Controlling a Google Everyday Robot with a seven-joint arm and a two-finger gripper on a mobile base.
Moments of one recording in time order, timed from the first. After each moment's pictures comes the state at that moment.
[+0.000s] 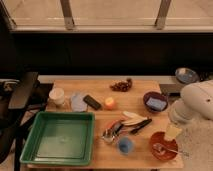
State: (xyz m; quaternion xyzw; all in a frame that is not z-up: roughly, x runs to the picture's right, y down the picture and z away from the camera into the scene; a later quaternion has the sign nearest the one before) arm 0.298 0.171 0.658 -0.30 0.02 0.18 0.94
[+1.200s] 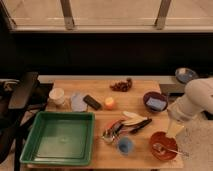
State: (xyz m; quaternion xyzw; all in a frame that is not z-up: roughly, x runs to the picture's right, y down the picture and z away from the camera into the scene) arm 0.303 0.148 0.663 -0.30 -0.02 0.18 0.94
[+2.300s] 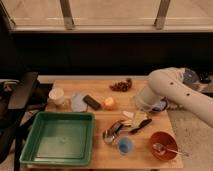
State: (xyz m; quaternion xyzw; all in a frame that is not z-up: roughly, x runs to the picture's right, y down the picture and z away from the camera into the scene) arm 0.137 0.116 0.695 -0.30 -0.14 0.09 0.94
